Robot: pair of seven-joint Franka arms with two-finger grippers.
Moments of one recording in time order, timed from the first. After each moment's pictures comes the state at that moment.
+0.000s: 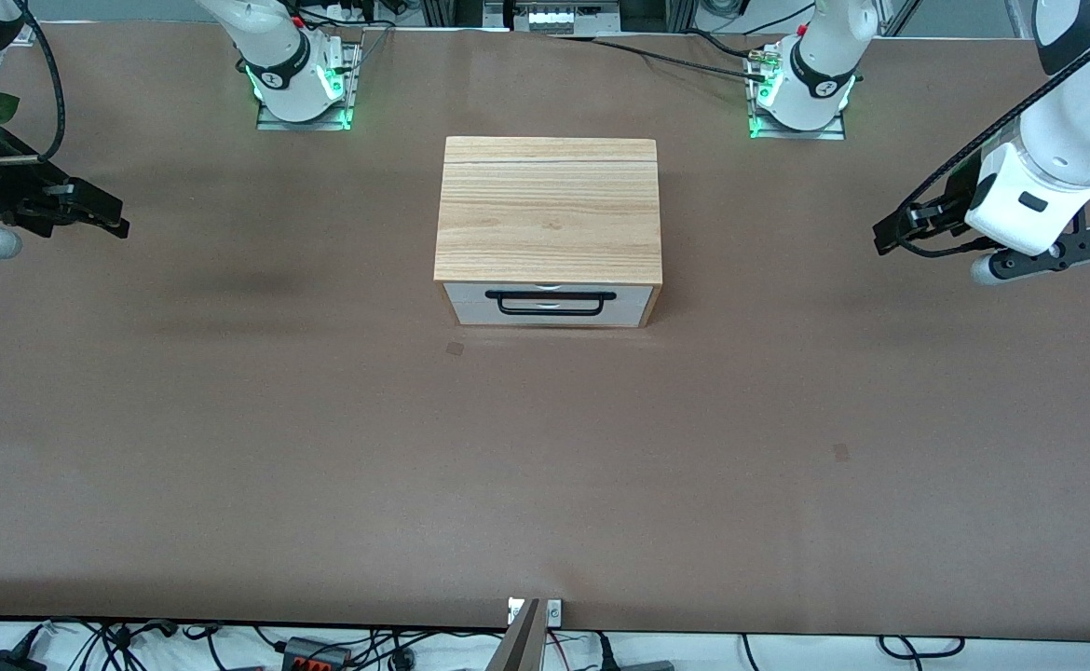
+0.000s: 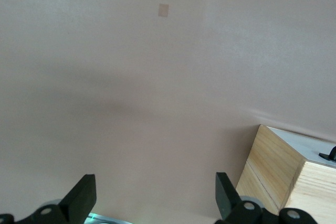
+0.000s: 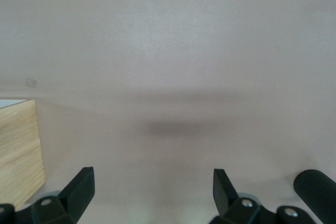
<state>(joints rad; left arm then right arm) 0.10 0.03 -0.25 -1.63 -0.01 1.56 -0.41 -0.01 -0.02 -0.01 -1.72 0.00 1.63 -0.03</state>
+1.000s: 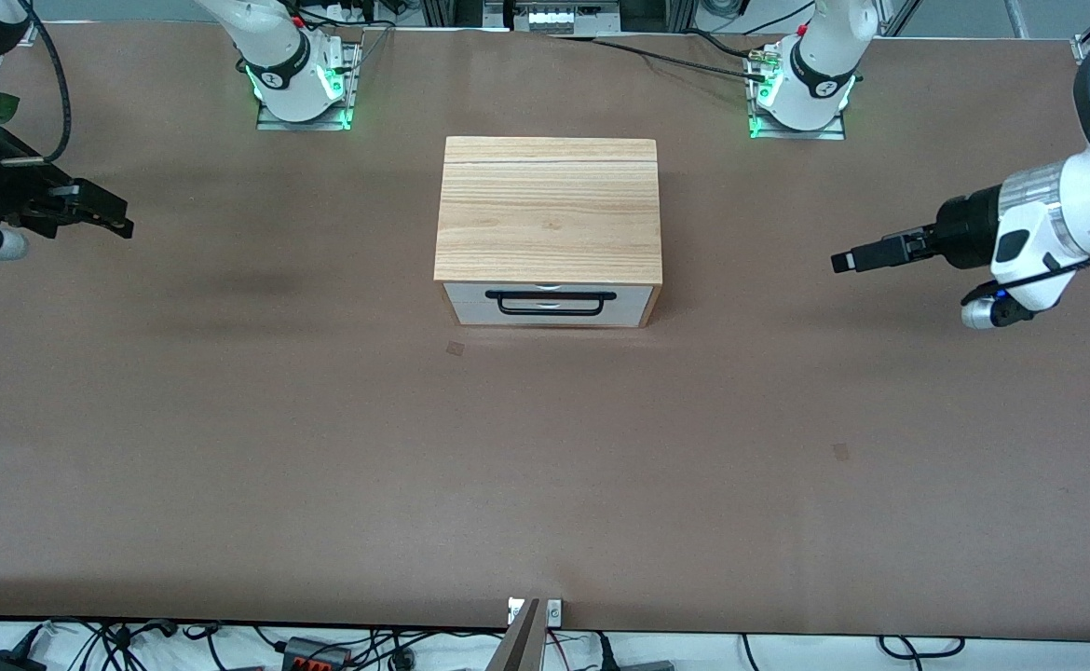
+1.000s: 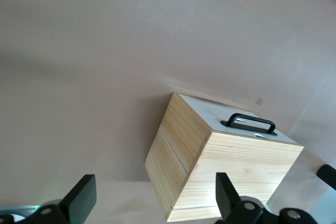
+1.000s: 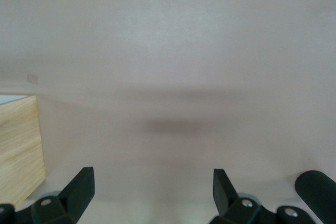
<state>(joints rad) 0.13 0.14 -0.15 -1.64 -0.47 1.57 -0.31 0.01 -0.01 0.00 -1.72 0.00 1.63 -0.03</state>
